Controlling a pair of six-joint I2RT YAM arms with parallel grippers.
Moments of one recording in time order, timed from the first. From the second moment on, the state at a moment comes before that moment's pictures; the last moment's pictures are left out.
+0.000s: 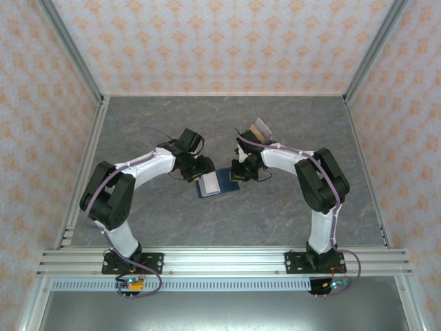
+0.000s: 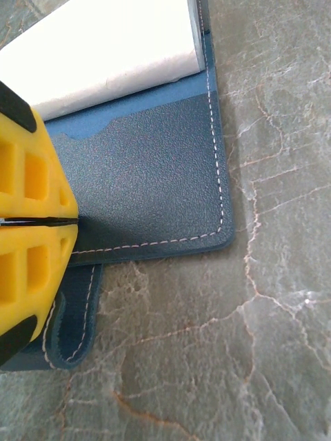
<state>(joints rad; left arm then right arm) -0.45 1.73 1.11 -0.54 0.26 -0.86 0.54 1.93 1.22 -0.55 -0.37 0.53</state>
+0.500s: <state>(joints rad) -0.45 1.81 1.15 -0.55 0.26 -0.86 0.55 1.93 1.22 -0.54 -0.37 0.53</state>
